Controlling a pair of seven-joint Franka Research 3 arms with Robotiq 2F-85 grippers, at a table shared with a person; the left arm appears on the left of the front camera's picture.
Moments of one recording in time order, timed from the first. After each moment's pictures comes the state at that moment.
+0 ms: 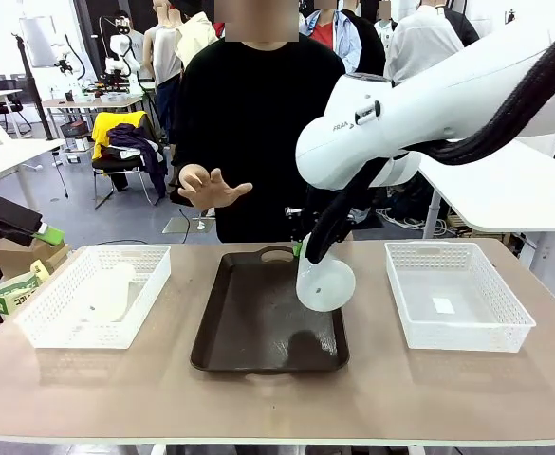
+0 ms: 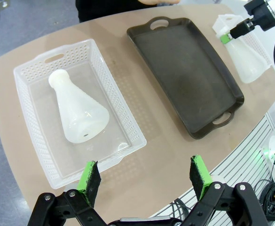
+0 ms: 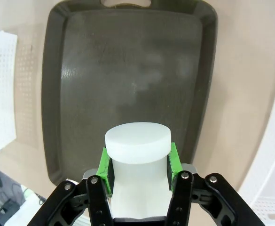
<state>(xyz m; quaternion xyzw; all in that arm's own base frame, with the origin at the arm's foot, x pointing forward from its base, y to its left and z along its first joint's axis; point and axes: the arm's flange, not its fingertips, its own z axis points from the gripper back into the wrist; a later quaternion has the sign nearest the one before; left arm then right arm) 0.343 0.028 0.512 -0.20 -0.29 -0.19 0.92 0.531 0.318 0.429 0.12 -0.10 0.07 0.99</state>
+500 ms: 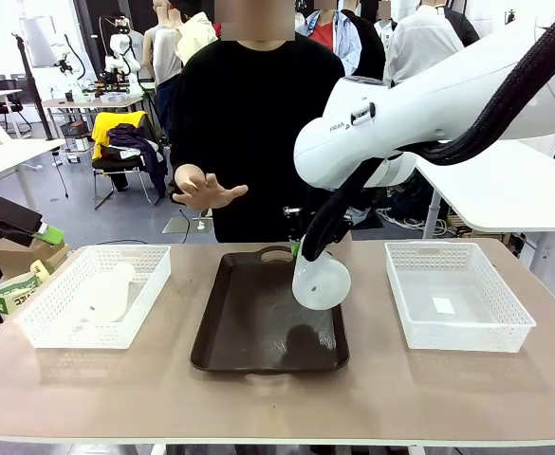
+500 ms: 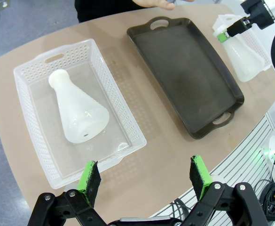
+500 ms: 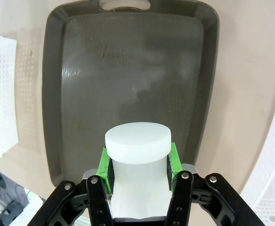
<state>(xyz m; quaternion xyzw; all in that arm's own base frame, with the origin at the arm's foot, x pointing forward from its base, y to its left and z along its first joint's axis) 0.343 0.028 0.512 -0.20 -0.29 -0.19 0.92 0.538 0.318 0.426 0.12 -0.09 0.07 0.99</state>
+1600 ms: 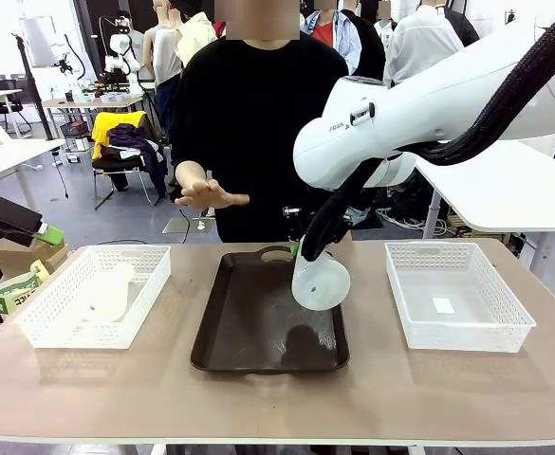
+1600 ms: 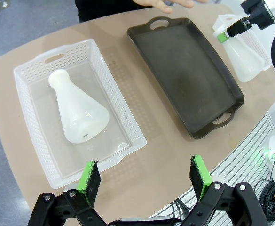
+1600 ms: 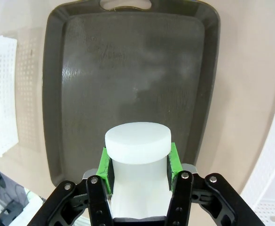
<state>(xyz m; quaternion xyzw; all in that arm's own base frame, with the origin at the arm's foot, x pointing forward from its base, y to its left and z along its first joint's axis) 0.343 0.028 0.512 -0.20 -0.29 -0.19 0.92 0.538 0.319 0.426 0.12 -0.09 0.07 0.99</state>
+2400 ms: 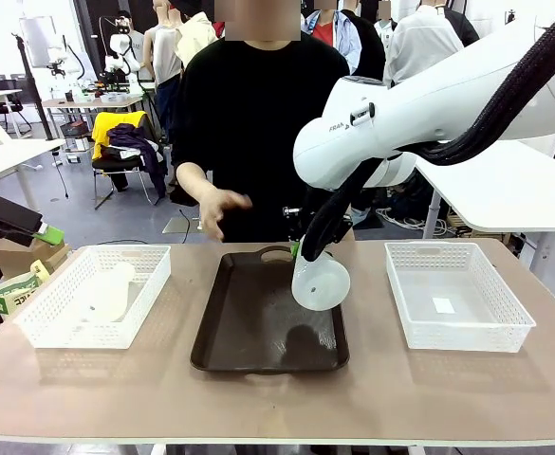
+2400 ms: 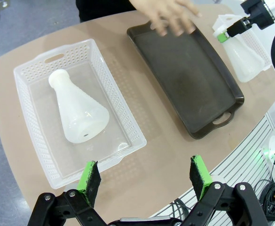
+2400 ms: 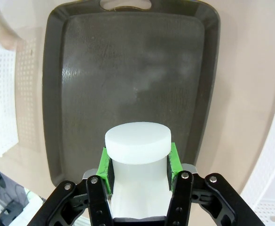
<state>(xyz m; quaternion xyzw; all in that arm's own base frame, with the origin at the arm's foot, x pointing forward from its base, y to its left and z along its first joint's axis) 0.343 0.028 0.512 -0.20 -0.29 -0.19 0.92 0.538 0.319 0.426 0.12 -0.09 0.07 0.99</state>
